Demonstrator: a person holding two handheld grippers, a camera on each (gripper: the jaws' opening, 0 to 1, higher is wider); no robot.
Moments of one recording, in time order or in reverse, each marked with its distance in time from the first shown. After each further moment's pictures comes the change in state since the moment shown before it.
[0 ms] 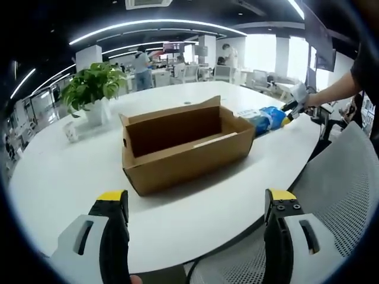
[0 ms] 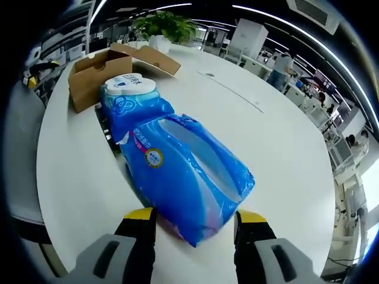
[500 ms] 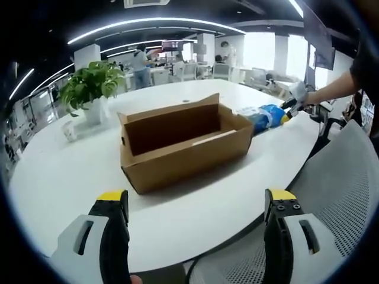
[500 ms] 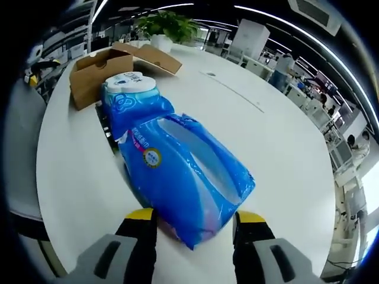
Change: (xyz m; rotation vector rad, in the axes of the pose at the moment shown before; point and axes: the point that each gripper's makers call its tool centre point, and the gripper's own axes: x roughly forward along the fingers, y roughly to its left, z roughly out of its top) left arm 0.000 -0.001 -0.003 0.005 0.016 -0.007; right arm 0.002 -0.002 -0.002 -0.015 0.001 0.009
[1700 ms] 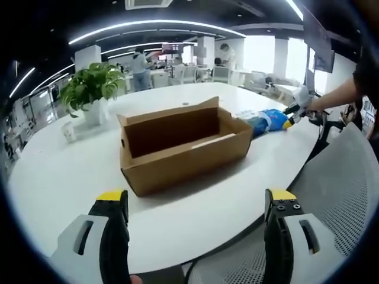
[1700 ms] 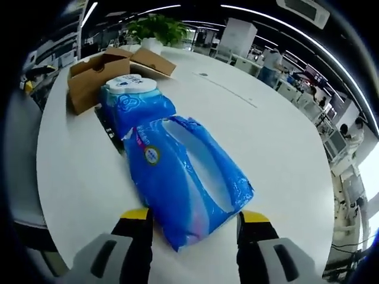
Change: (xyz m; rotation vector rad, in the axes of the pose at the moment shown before) left arm 0.001 -0.001 0.003 -0.010 -0.021 -0.007; right arm -0.009 0.009 -0.009 0.064 -0.008 -0.044
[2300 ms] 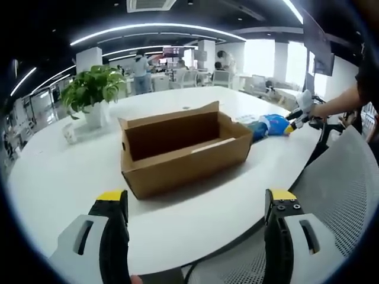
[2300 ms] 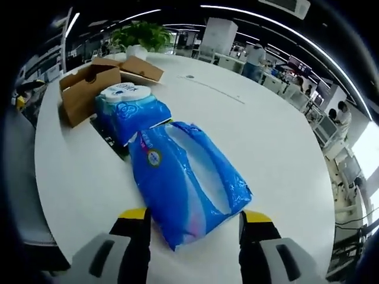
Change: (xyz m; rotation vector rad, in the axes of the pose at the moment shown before) left arm -0.002 0.000 0.005 -0.008 -0.031 0.001; right arm -0.010 0.008 -0.005 0.121 -0.012 -0.063
